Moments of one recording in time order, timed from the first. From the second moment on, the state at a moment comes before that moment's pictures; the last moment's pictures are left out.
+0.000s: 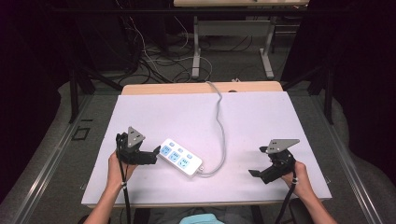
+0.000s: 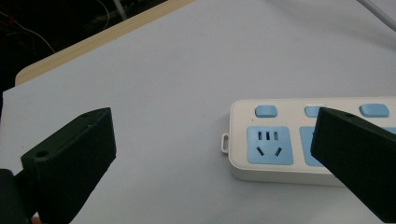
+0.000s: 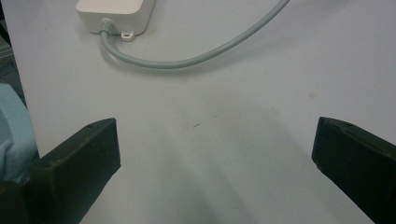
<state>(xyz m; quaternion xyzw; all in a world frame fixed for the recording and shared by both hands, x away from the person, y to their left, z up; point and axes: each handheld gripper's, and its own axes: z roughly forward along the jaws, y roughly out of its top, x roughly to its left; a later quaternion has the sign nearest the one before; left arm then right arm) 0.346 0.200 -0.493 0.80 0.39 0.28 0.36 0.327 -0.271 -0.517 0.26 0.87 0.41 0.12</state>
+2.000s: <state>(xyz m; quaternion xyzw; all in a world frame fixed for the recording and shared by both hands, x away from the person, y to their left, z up) 0.381 0.140 -0.510 0.84 0.34 0.23 0.36 0.330 -0.269 -0.521 0.26 0.88 0.39 0.12</state>
